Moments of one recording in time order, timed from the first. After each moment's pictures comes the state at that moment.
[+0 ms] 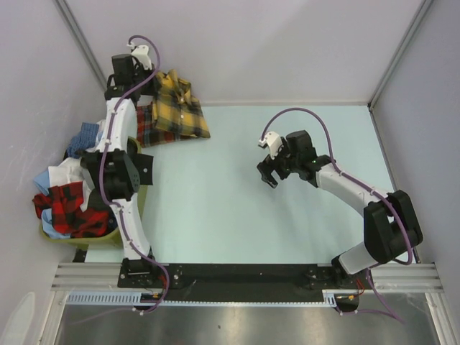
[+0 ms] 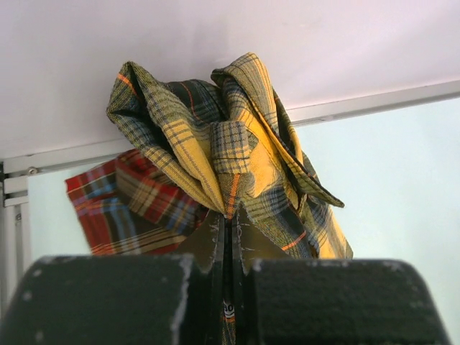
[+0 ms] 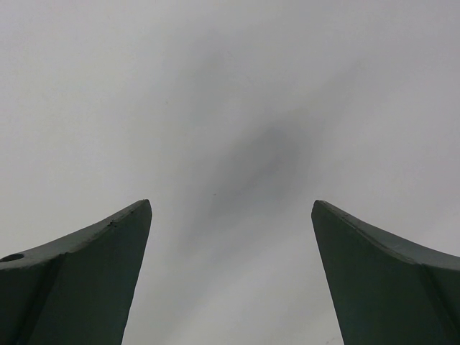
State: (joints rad) left arm 0.07 2.16 2.19 -0.45 0.32 0.04; right arm 0.46 1.51 1.01 -0.22 -0.31 -0.37
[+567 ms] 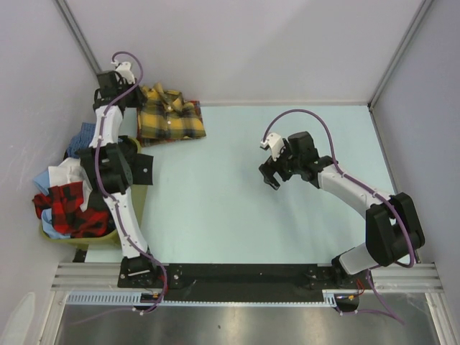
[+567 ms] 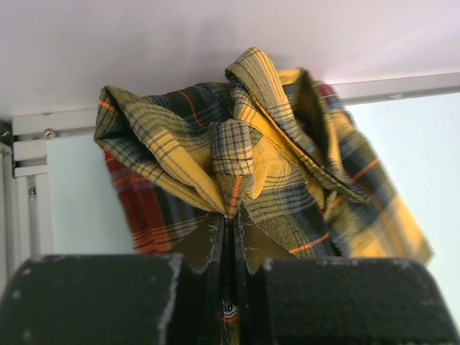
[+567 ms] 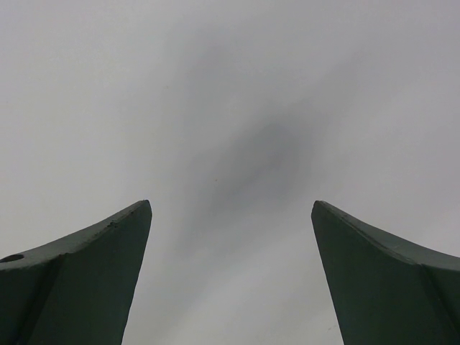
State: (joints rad) left arm 0.22 2.31 2.17 -0.36 0.45 0.06; right arm 0.45 1.48 1.00 -0.25 -0.31 -0.38
